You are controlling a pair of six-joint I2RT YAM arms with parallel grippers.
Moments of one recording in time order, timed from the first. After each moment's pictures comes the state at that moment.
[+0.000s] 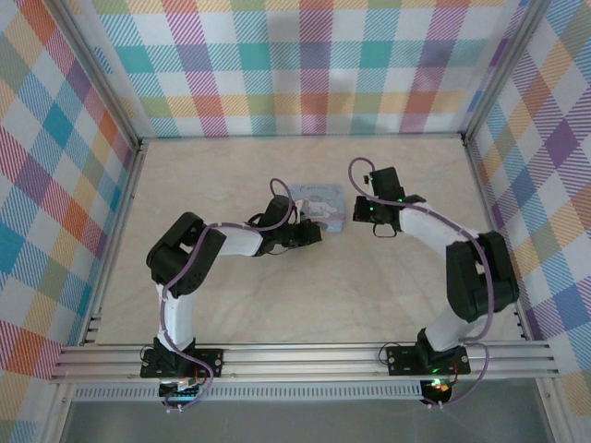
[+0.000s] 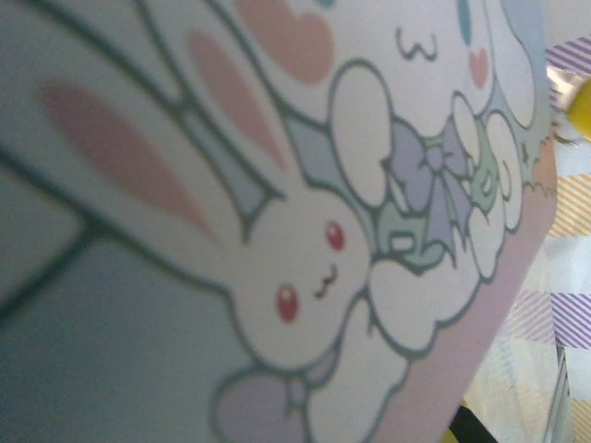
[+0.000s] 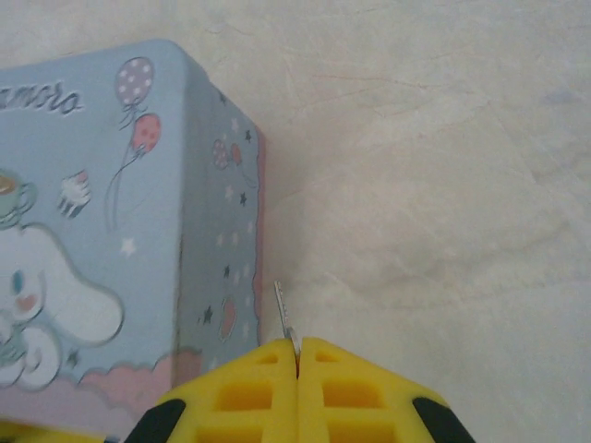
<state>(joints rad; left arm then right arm) -0.63 1.97 1.03 0.25 0.43 -0.79 0.33 1.60 1.01 -0.32 -0.09 0.37</state>
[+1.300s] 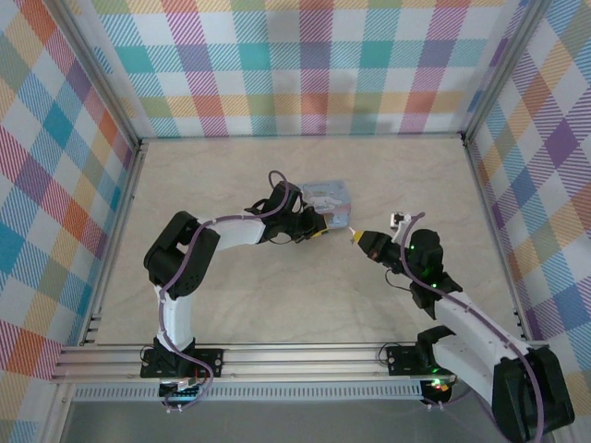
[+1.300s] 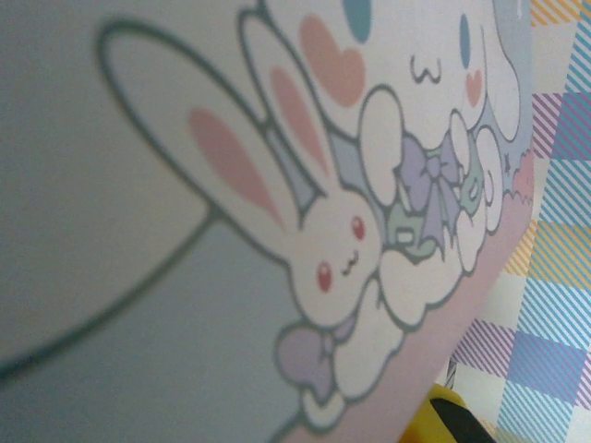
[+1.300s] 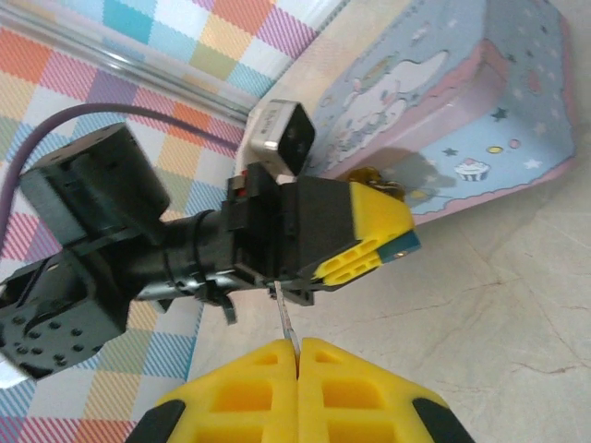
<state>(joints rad) -0.63 1.95 1.18 0.05 0.49 -1.02 0.32 0.93 0.29 0.36 -0.48 0.96</state>
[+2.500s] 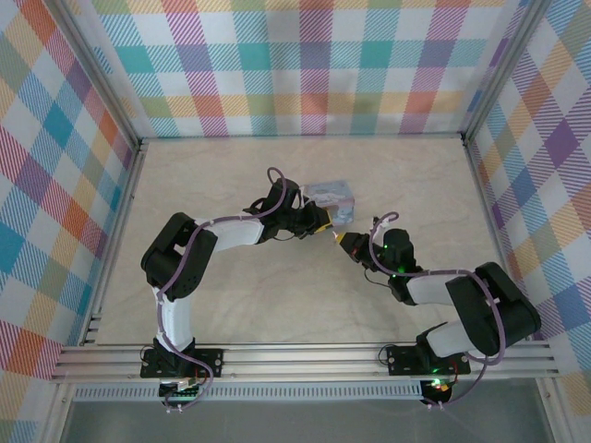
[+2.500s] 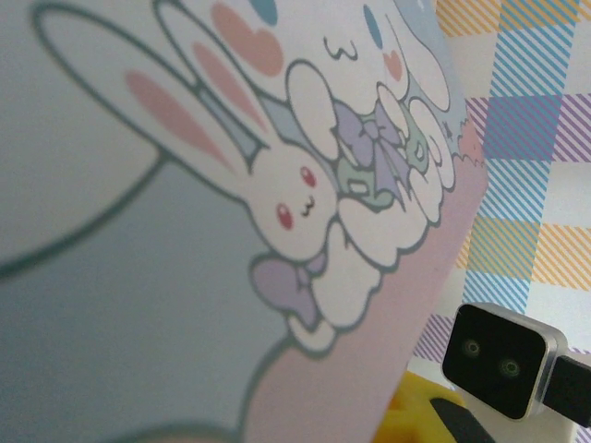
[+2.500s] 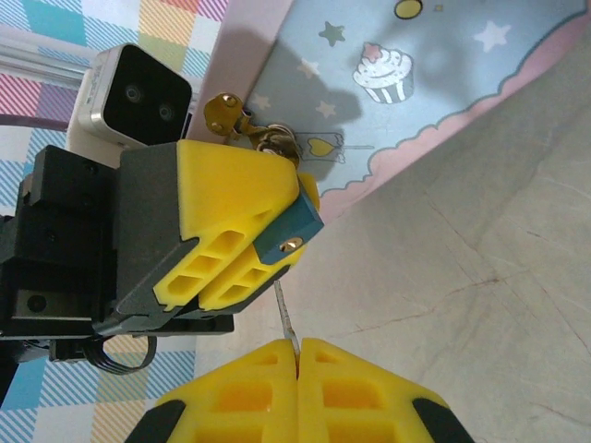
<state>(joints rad) -0.63 1.93 1.17 0.15 0.54 -1.08 0.45 1.42 0.29 0.82 -0.39 1.12</state>
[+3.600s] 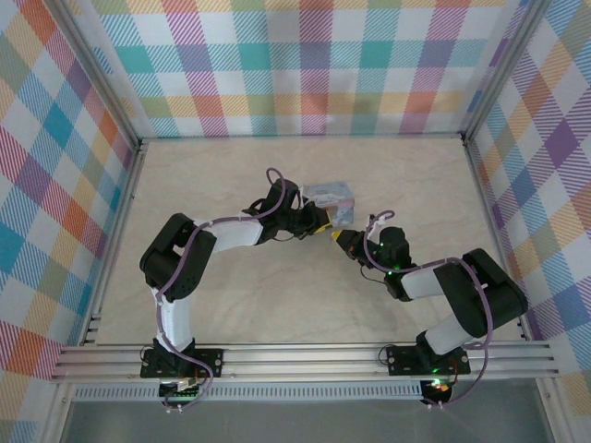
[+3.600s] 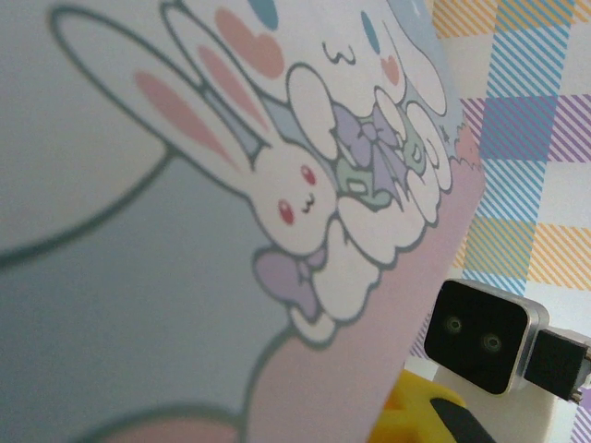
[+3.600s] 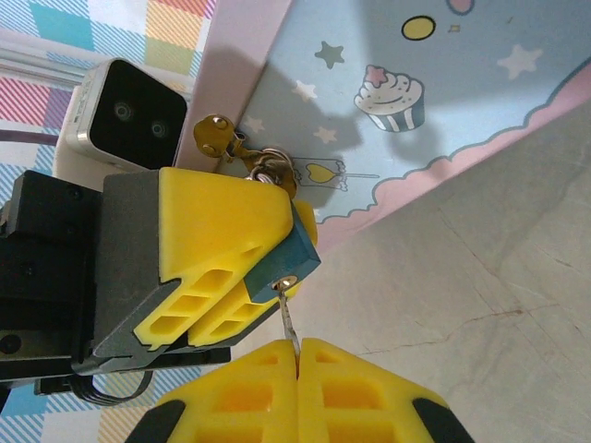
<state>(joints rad) -0.63 1.92 1.15 0.17 0.54 -1.09 0.45 1.53 0.32 0.93 -0.39 1.14</state>
